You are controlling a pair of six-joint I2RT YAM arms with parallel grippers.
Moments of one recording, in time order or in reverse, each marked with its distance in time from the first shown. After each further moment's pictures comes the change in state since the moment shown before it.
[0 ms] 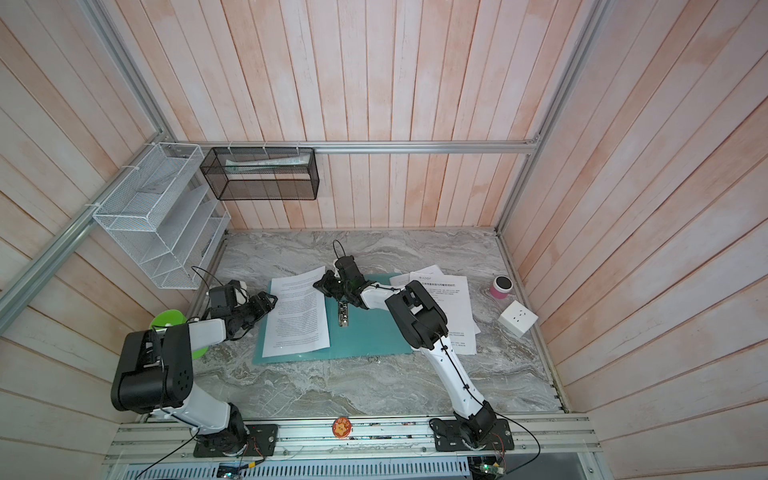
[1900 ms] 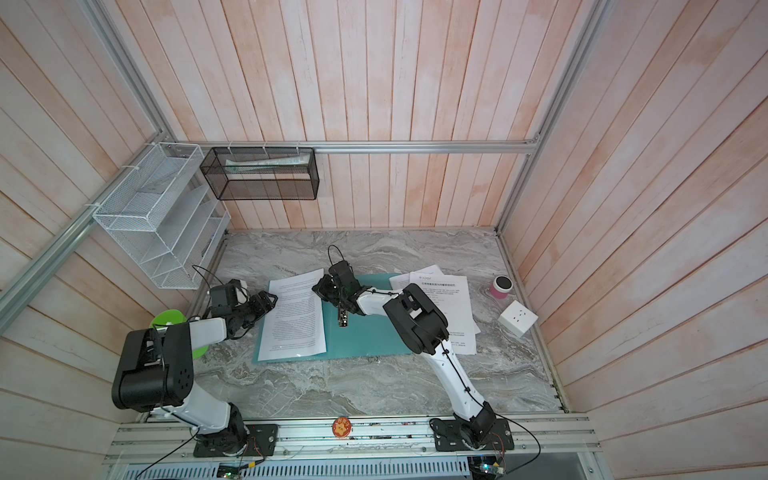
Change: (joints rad) left arm -0.006 0.008 0.010 0.001 -0.010 0.001; right arm 0.053 -0.058 -0.074 0.000 0.150 0.023
